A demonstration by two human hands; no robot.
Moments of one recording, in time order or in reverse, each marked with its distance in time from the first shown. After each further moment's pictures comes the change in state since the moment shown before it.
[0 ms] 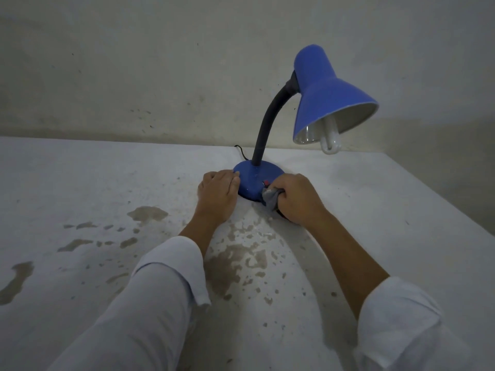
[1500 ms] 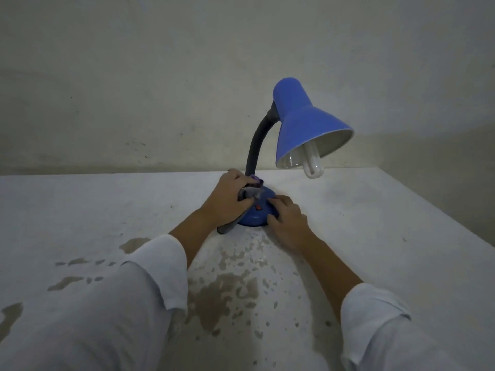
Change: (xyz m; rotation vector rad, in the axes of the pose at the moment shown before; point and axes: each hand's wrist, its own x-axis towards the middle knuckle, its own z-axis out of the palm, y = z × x) left_hand 0.037 0.039 -0.024 -0.084 -0.111 0.411; right_hand 0.006 0.035 0.021 0.072 -0.075 0.151
